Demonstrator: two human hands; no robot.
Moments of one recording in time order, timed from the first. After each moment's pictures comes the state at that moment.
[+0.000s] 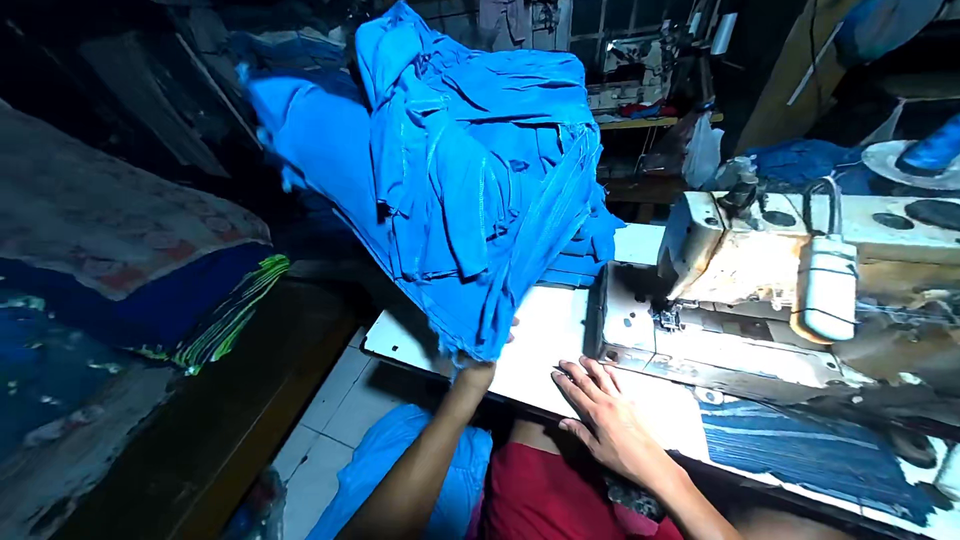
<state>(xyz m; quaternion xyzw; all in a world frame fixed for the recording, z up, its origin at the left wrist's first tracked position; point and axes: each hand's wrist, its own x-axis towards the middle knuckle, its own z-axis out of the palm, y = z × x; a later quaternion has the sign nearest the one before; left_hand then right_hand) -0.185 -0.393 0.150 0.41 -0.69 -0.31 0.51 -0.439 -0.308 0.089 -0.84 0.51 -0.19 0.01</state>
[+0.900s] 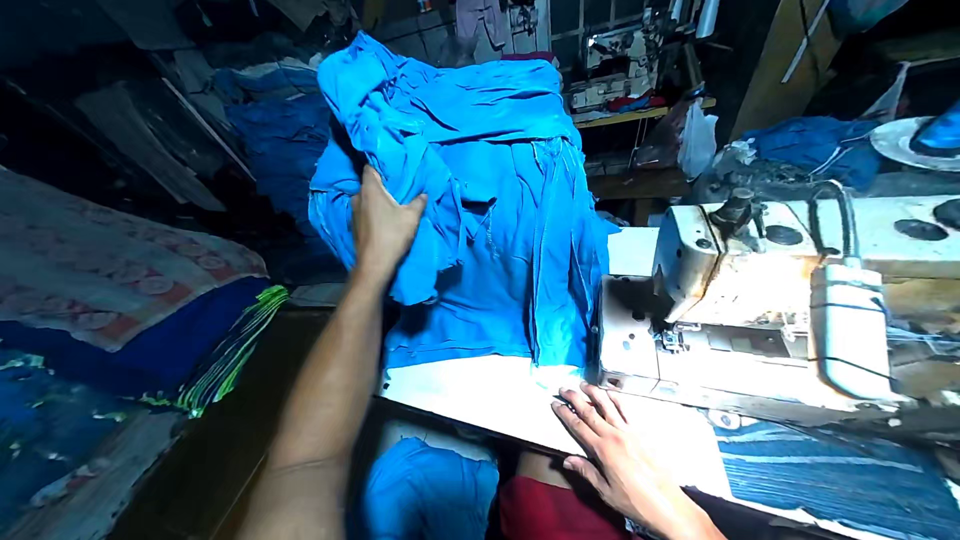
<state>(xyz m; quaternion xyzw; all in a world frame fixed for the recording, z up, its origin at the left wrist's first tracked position) -0.154 -0.550 0.388 0.62 -0.67 0.02 0.42 -0.442 -0.308 0.090 -0.83 0.51 -0.21 0.04</state>
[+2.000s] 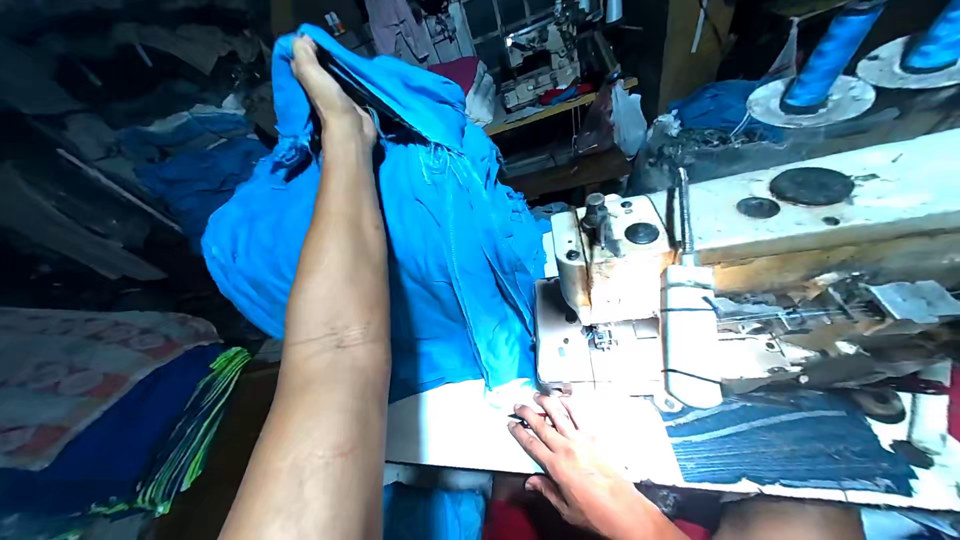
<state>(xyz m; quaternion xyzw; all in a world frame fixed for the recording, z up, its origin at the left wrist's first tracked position) -0.320 -0.730 0.498 0.23 -0.52 -0.35 0.74 -0.443 -0.305 0.091 -0.83 0.50 -0.25 0.07</state>
